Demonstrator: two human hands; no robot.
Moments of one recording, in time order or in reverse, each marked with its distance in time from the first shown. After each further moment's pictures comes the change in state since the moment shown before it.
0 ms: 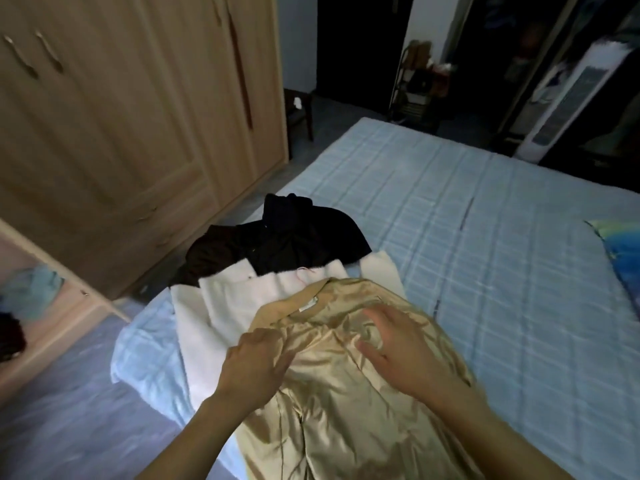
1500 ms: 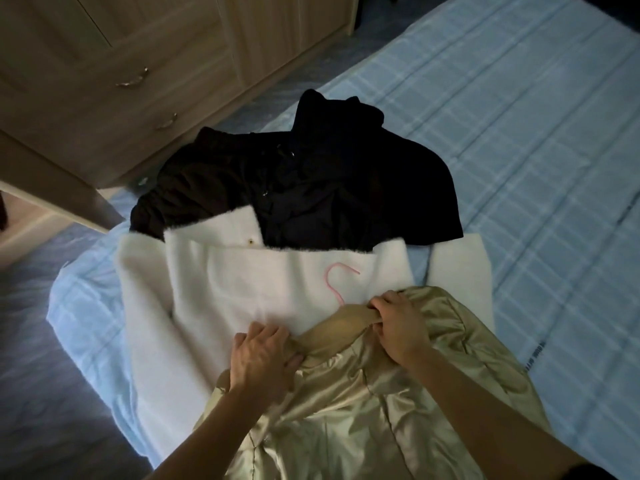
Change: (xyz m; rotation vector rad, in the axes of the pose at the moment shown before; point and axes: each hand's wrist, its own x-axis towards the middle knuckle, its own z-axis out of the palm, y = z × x) left_hand 0.218 -0.091 0.196 -0.091 -0.079 -0.252; right_hand 0.289 0.121 0.216 -0.170 -0.302 -0.063
